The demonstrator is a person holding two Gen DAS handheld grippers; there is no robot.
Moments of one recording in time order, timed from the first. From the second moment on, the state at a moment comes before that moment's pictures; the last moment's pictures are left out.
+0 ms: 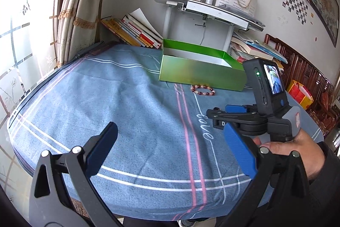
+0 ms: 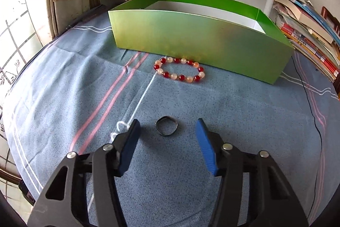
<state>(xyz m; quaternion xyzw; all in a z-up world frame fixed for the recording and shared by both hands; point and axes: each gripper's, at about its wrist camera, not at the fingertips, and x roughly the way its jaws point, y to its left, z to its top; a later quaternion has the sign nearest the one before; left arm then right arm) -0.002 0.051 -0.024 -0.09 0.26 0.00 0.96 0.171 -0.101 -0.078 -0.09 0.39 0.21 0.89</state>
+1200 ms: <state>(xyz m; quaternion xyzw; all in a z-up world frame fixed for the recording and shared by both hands) 0.206 -0.073 -0.043 0.13 0.37 -0.09 0.92 0.157 -0.235 -0.065 0.14 0.30 0.24 0.92</state>
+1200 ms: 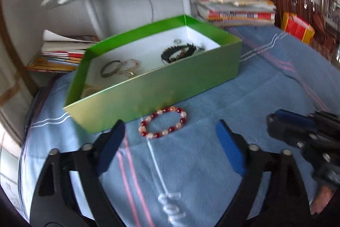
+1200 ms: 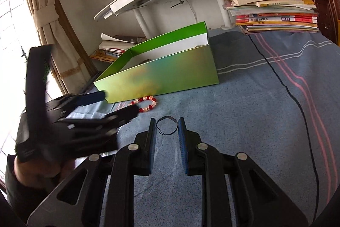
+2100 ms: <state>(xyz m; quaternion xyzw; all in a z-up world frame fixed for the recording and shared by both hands) 0.148 -0.040 -0.030 0.03 0.35 -0.09 0.93 0.146 -0.235 -0.060 0.13 0.27 0.26 0.92</state>
